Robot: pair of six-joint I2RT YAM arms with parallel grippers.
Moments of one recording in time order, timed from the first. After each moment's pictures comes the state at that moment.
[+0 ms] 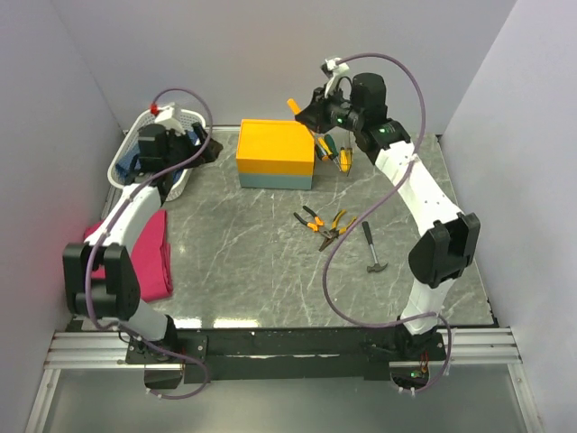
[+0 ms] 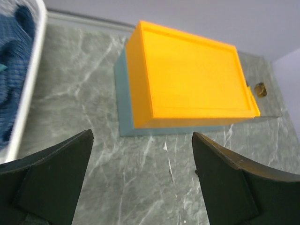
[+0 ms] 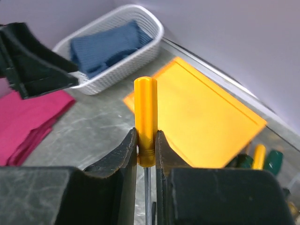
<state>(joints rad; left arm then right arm) -0.04 1.50 1.18 0.04 0.30 -0.40 0.37 1.80 1.87 -0.28 -0.49 0.07</state>
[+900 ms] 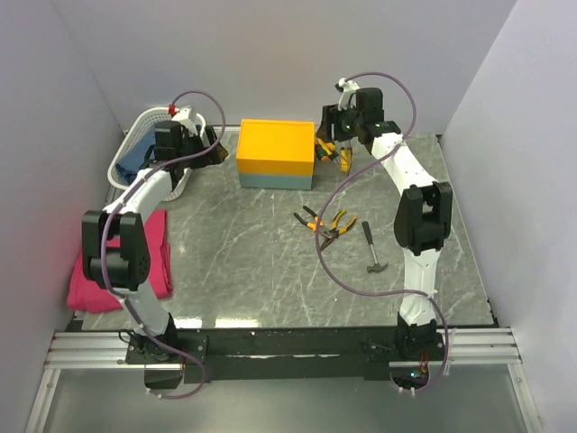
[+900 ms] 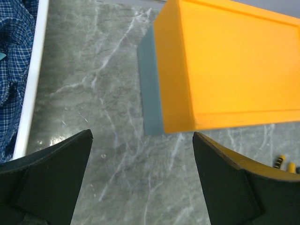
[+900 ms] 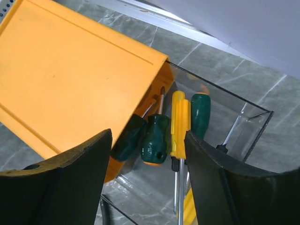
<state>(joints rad) -0.07 1.74 1.32 -0.04 0.27 -0.30 0.20 2.15 1.99 -0.35 -0.36 0.03</state>
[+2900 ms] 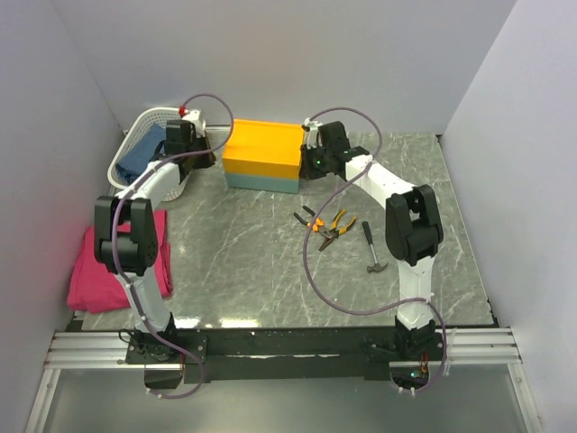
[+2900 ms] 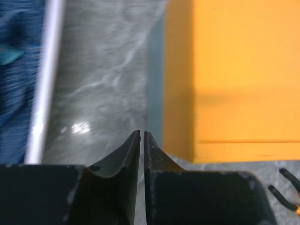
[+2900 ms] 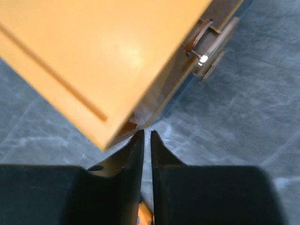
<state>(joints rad) -0.09 1.91 1.44 -0.08 0.21 -0.21 0.39 2.09 1.70 -0.35 -0.27 0.10</state>
